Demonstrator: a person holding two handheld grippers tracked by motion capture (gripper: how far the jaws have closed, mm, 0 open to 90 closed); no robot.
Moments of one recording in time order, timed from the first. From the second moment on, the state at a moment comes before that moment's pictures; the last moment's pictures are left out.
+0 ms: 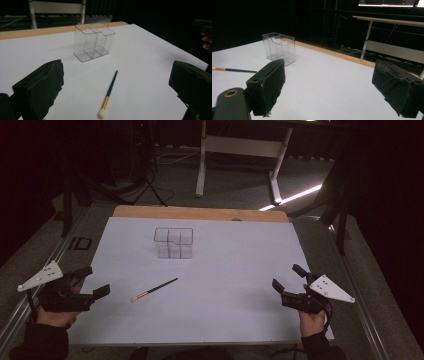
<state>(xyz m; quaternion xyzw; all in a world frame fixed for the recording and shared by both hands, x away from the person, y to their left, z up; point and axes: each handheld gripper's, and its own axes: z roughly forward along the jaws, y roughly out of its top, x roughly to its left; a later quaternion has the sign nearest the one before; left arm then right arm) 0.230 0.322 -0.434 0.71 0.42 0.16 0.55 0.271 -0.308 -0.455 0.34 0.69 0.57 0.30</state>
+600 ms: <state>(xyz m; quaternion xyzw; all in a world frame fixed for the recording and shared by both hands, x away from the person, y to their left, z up) 0.269 0.285 -0.421 0.79 0.38 0.11 0.47 0.271 -0.307 -0.455 0.33 0.69 0.57 0.30</state>
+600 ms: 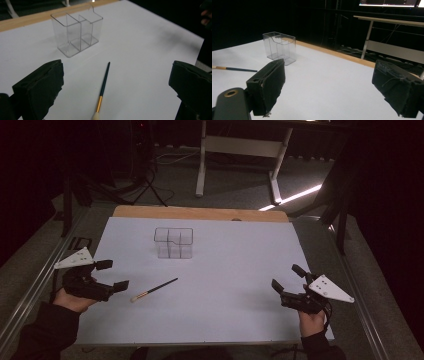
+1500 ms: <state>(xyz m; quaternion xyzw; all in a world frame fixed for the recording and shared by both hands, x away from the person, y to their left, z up) 0.302 0.247 -0.421 0.87 0.34 0.07 0.35 0.273 -0.307 -0.456 0.33 0.70 0.56 0.29</state>
